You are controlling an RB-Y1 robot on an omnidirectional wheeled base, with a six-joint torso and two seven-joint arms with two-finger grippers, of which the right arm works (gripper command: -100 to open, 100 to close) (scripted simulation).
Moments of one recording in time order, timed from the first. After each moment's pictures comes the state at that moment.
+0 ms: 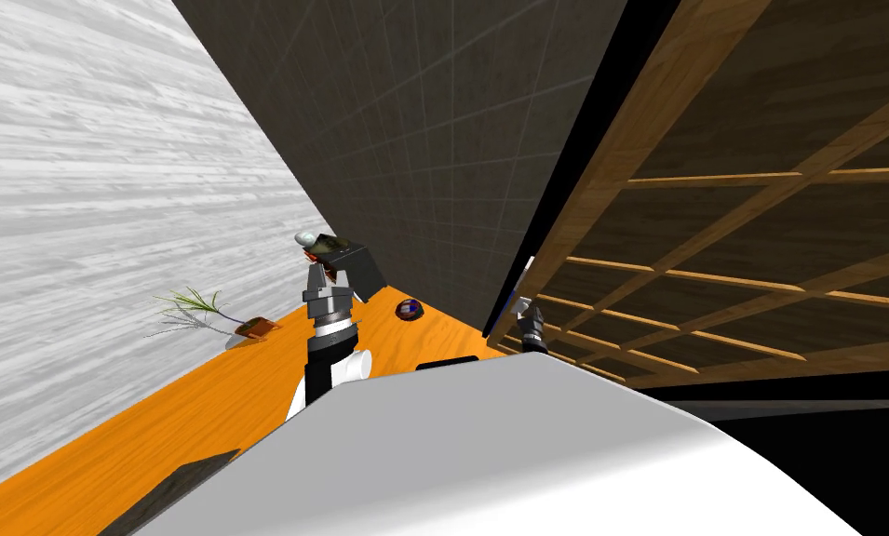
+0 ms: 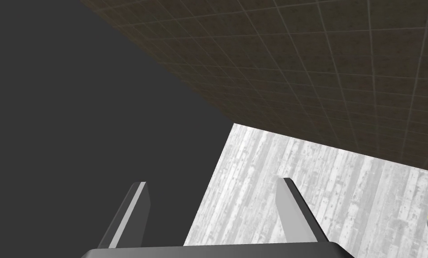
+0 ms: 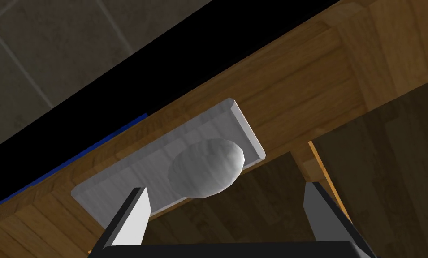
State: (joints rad) arm 0.10 -0.17 -0.26 -0.75 -0.29 -0.87 -0.49
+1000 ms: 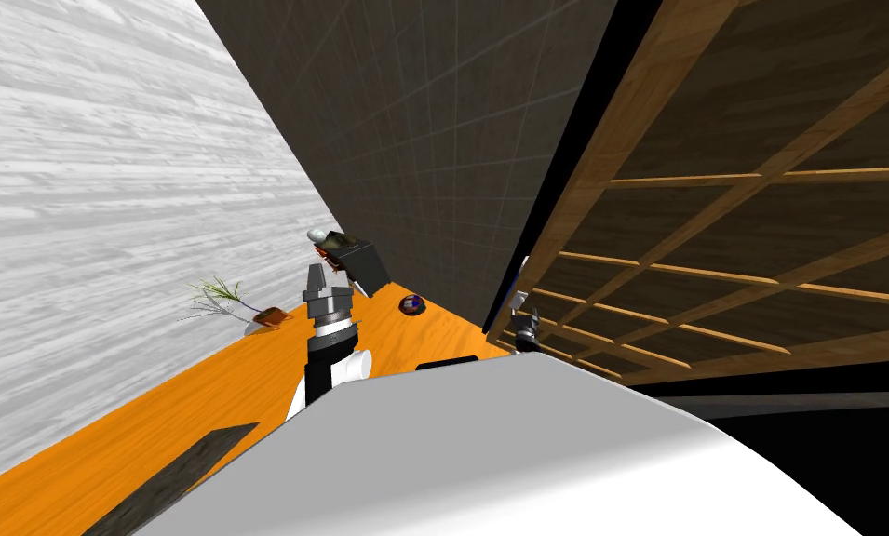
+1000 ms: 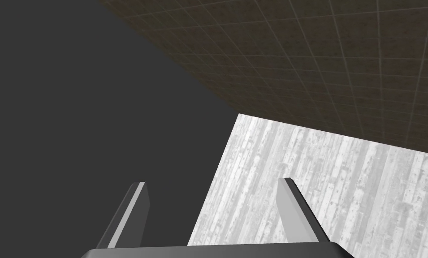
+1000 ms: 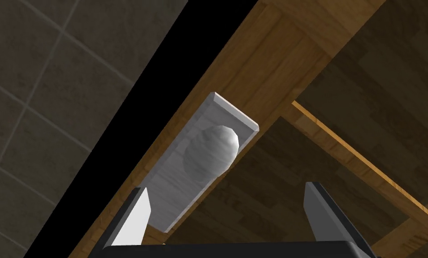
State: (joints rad) arm 0.08 -0.14 -0.21 -0.77 -0.41 -0.87 -0.74
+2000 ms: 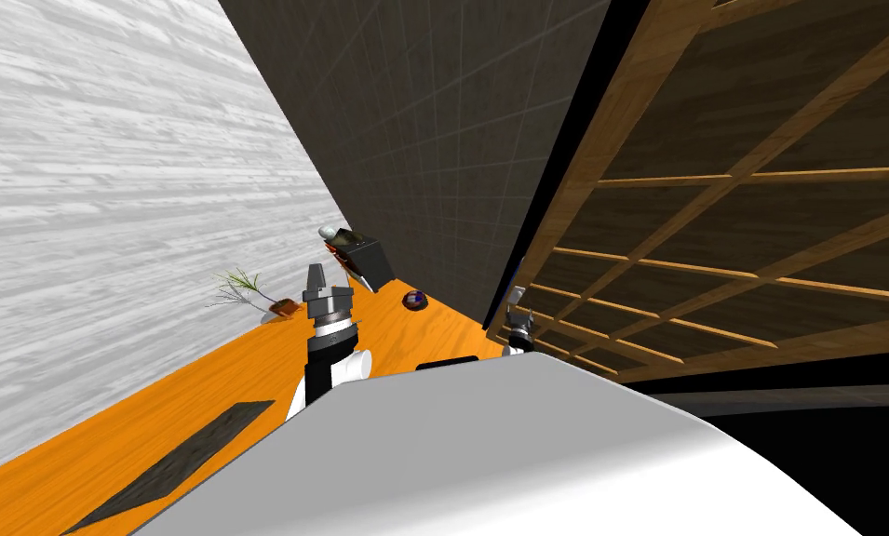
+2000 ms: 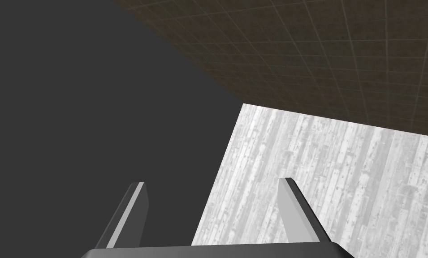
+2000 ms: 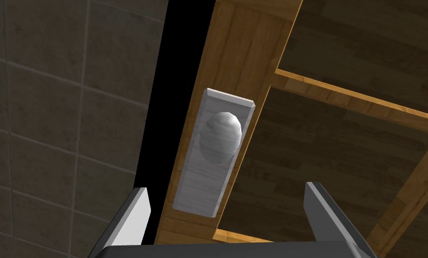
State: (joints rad) arm 0.05 -0.11 -0.17 -0.78 -0.53 -0.87 -0.99
